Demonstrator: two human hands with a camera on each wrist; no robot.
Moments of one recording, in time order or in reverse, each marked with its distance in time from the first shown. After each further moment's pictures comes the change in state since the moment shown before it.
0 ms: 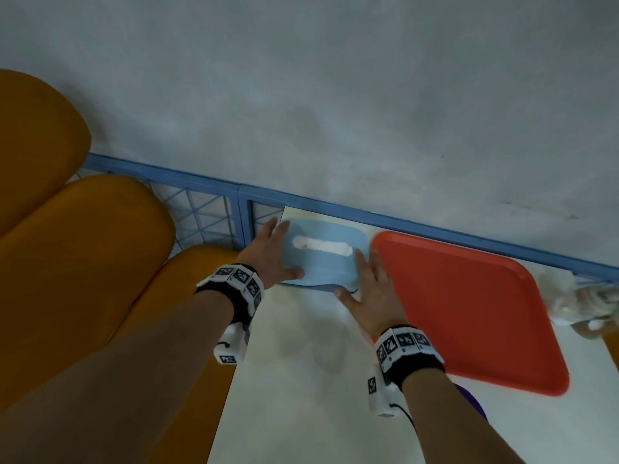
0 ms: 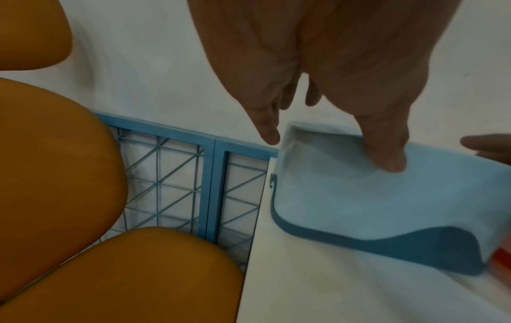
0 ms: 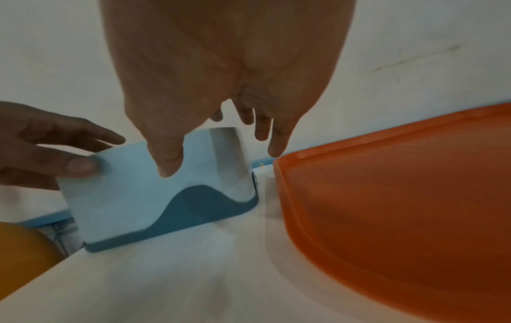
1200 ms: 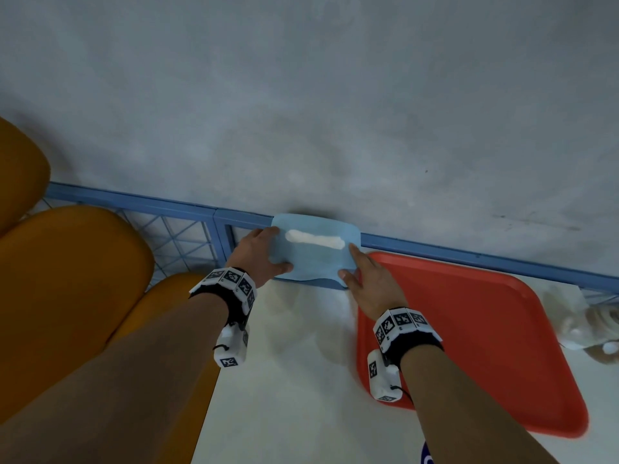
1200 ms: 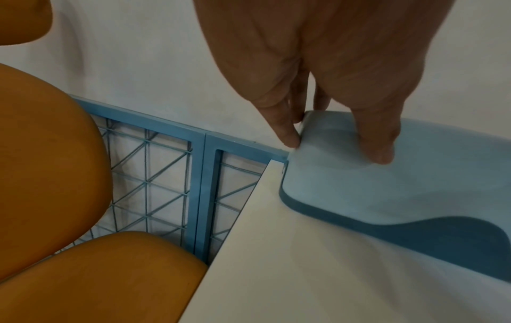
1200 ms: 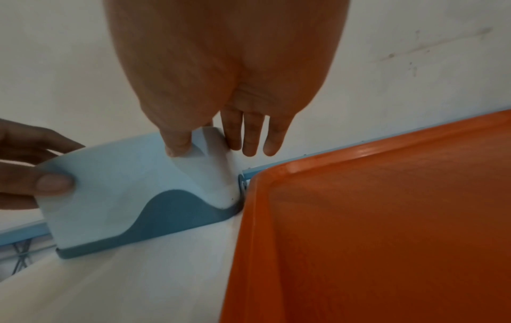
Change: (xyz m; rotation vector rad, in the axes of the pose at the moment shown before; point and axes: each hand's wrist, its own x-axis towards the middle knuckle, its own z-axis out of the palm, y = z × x) left_hand 0.082 0.013 0.012 -0.051 0.145 -0.058; right_hand 0.085 0.038 -0.031 0.094 0.002 -0.029
